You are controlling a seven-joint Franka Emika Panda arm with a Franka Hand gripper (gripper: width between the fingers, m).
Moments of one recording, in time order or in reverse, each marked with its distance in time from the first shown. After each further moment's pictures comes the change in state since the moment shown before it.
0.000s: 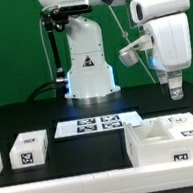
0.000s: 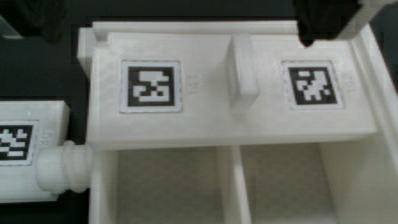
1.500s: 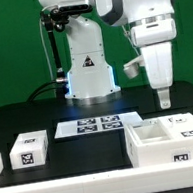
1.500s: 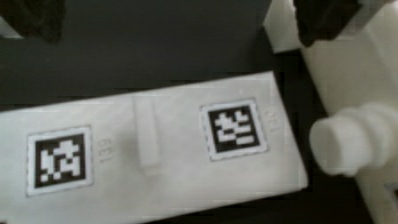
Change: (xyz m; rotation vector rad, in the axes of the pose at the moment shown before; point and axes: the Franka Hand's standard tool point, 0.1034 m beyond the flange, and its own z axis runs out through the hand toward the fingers) arm 0.002 -0.112 0.025 0.035 -0.027 0.150
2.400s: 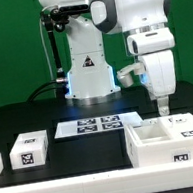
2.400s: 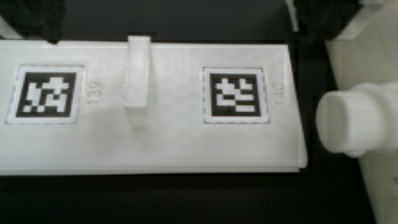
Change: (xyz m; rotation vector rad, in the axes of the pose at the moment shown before) arm -0.011 -0.001 0.015 -0.004 0.017 -0.185
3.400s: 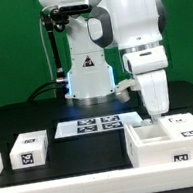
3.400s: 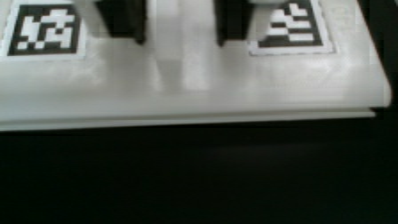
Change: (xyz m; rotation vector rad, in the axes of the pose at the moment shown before) arm -0.010 -0.012 0.028 0.029 0.015 0.035
